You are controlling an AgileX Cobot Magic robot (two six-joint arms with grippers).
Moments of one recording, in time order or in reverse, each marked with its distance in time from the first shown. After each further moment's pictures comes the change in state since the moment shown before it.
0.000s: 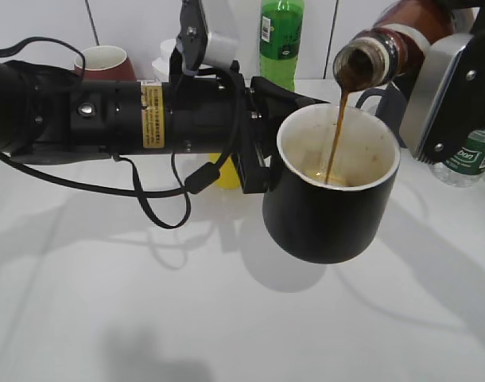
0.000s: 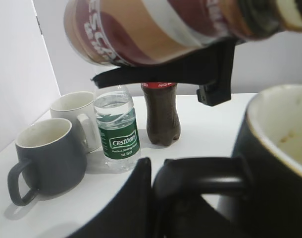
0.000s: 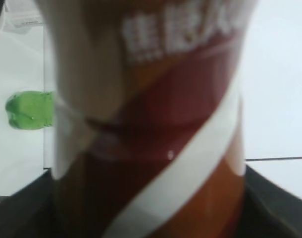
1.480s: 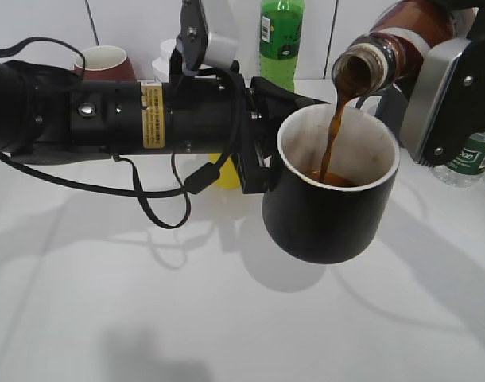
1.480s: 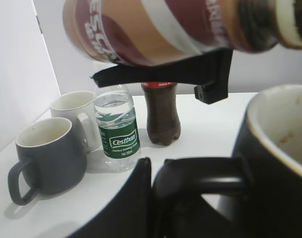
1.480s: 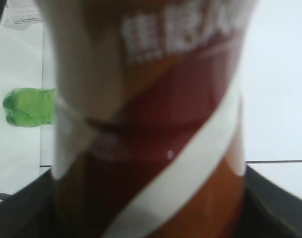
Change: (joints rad) left arm 0.000 0.000 0.000 0.000 0.002 0.000; right arm 0.000 -0.001 0.000 -0.001 0.000 -0.042
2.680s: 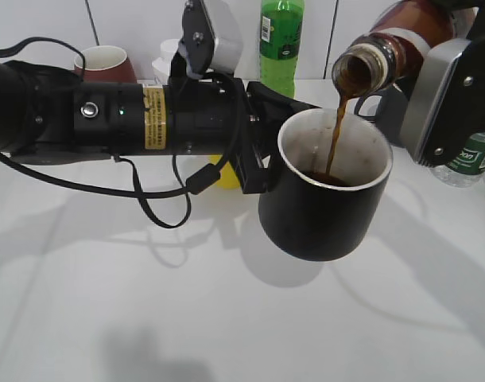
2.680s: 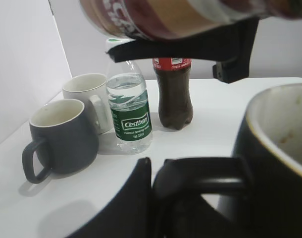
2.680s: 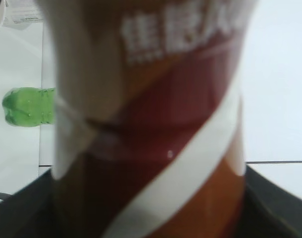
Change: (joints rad) left arm 0.000 0.000 0.000 -0.003 0.069 -0.004; right arm 0.000 -0.001 0.000 0.000 0.000 -0.004
